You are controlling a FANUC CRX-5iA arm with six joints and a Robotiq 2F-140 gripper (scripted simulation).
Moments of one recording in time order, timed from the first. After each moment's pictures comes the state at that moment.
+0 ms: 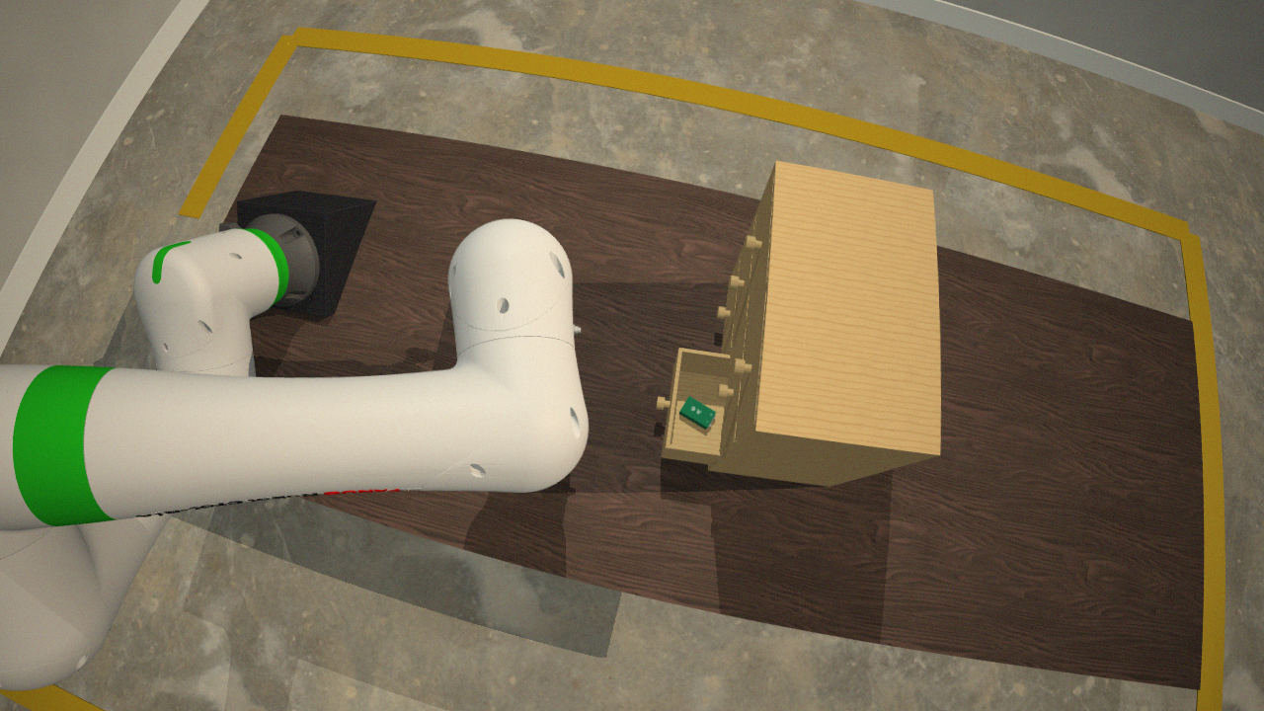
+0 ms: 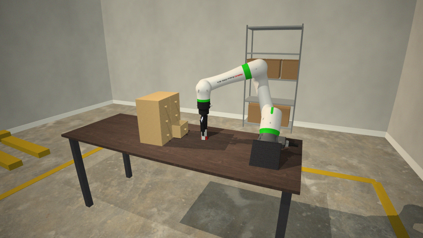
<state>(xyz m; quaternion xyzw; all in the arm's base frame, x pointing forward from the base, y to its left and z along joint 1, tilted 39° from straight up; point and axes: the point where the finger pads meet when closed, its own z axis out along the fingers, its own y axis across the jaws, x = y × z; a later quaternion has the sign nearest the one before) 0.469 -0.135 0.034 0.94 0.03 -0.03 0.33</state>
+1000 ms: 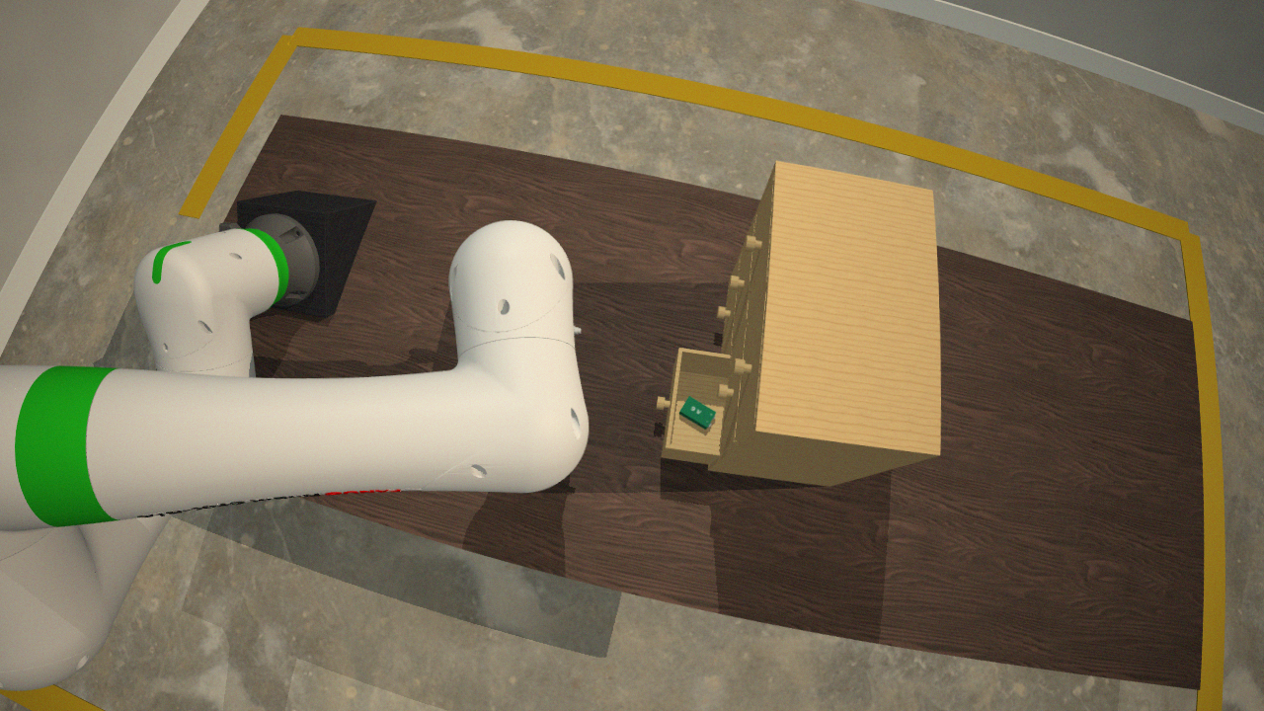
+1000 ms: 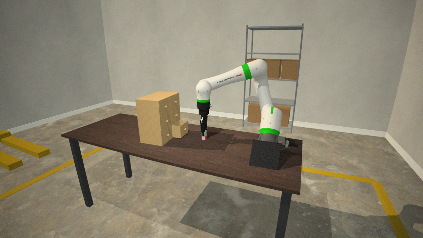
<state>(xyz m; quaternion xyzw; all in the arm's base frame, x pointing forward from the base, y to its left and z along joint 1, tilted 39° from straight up) 0.469 -0.136 0.032 0.94 0.03 -0.03 0.33</state>
